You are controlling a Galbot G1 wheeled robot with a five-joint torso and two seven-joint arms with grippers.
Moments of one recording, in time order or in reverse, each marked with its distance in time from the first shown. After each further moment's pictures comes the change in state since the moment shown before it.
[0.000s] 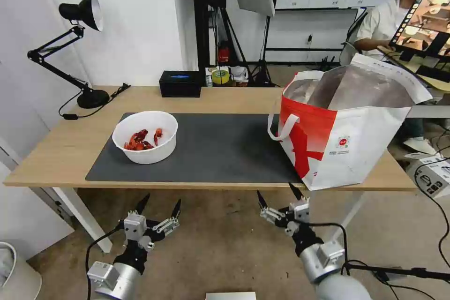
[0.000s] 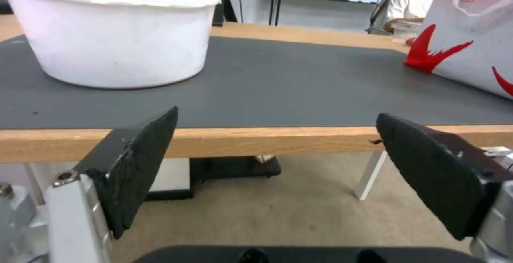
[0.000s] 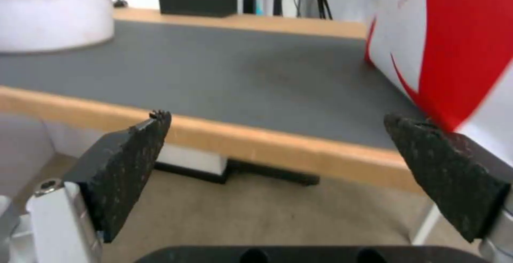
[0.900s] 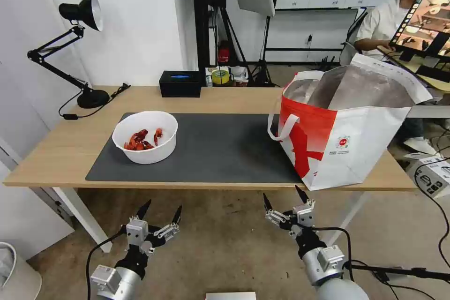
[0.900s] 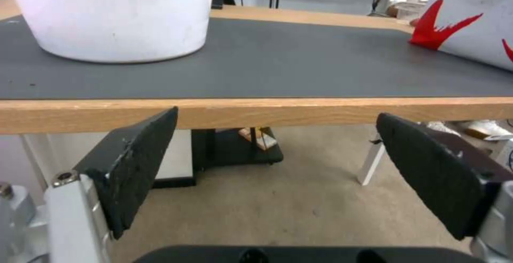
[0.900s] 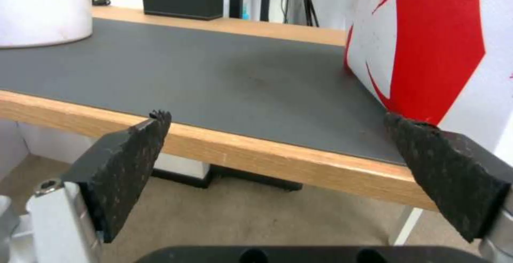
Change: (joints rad) left arm 0.006 -0.007 -0.004 0.035 0.016 -0.001 0.020; right arm 0.021 -0.022 -0.001 -0.011 -0.016 0.014 0.033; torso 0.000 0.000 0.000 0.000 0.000
